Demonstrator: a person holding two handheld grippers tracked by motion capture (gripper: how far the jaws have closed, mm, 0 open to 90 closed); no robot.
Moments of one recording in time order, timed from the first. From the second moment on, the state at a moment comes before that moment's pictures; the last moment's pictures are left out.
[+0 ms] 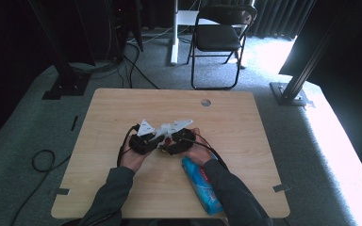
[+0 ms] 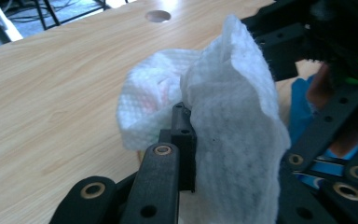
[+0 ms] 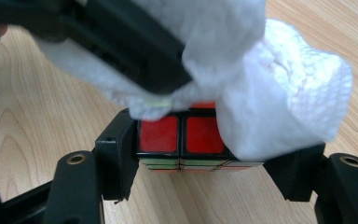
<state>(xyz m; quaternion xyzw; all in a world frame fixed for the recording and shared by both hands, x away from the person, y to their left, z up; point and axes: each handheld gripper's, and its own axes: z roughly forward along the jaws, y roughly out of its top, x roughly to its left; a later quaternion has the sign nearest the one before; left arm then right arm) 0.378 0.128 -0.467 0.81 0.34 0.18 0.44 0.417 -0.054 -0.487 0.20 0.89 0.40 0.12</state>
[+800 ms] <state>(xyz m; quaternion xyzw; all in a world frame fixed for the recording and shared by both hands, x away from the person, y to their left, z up) 0.376 0.155 -0.450 0.78 0.36 0.19 0.47 0.417 -0.055 -0.487 0.20 0.89 0.40 0.12</state>
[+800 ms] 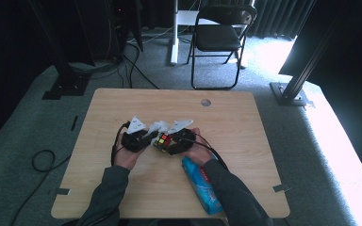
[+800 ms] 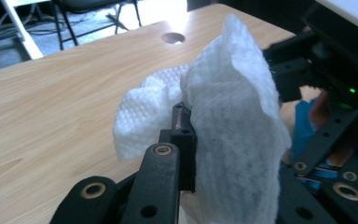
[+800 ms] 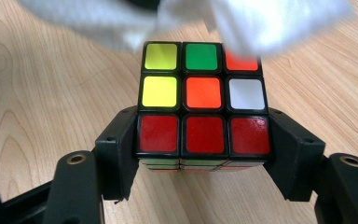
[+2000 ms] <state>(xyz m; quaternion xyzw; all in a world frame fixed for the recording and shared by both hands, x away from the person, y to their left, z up) 0.392 0.171 -0.475 0.79 0.39 0.15 0.45 0.413 -0.056 -0.486 0.19 0.88 0.41 0.12</state>
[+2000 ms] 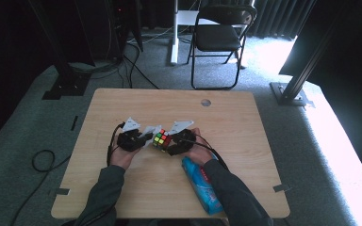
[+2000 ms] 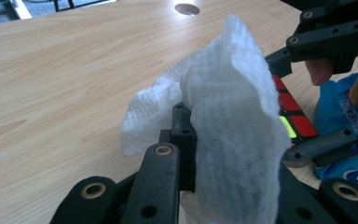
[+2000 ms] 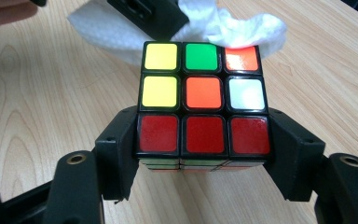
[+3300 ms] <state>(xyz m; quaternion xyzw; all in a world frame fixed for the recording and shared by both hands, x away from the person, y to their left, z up) 0.401 0.169 -0.503 0.81 0.40 0.13 0.41 0.412 -0.057 -0.485 0.18 0.88 0.42 0.12</state>
